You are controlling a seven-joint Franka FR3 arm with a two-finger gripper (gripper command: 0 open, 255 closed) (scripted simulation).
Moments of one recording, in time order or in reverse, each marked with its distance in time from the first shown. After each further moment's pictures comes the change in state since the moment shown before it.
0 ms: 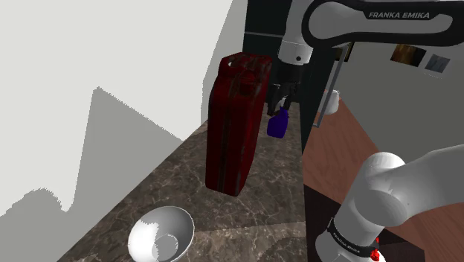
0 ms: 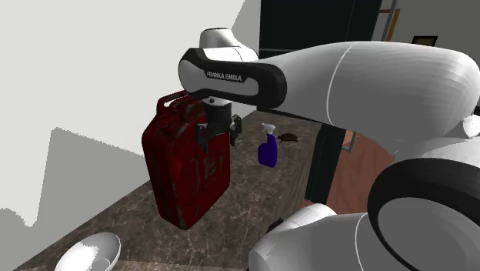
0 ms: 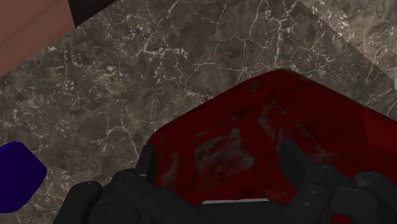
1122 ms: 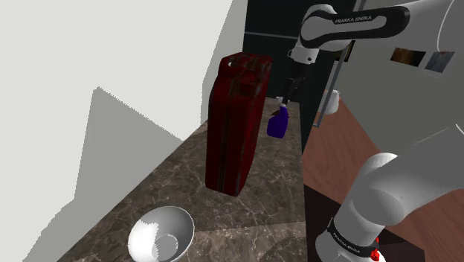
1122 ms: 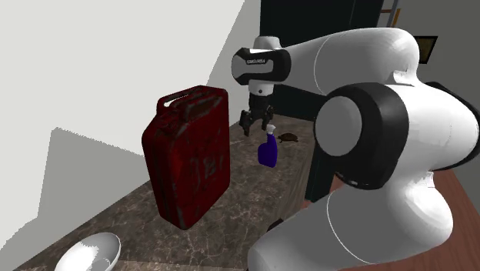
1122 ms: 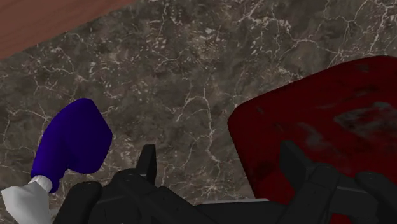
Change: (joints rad) arm -0.043 0.254 -0.375 0.169 -0.111 0.104 -0.496
